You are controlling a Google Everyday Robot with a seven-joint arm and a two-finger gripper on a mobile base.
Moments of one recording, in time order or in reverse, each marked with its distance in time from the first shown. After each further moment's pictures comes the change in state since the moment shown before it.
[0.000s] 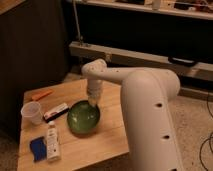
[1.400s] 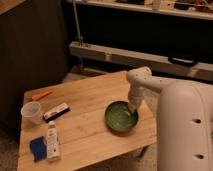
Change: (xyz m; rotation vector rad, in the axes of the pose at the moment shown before) arm 0.204 -0.139 0.010 0.043 0.052 0.308
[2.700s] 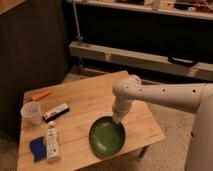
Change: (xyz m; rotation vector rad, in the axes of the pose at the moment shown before) arm 0.009 0.174 -0.046 -0.032 -0.157 -0.325
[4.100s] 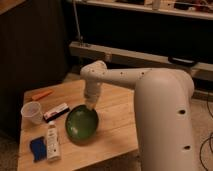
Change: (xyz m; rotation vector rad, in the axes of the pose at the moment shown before) arm -0.154 0.015 0.019 -0.065 0.032 -0.080
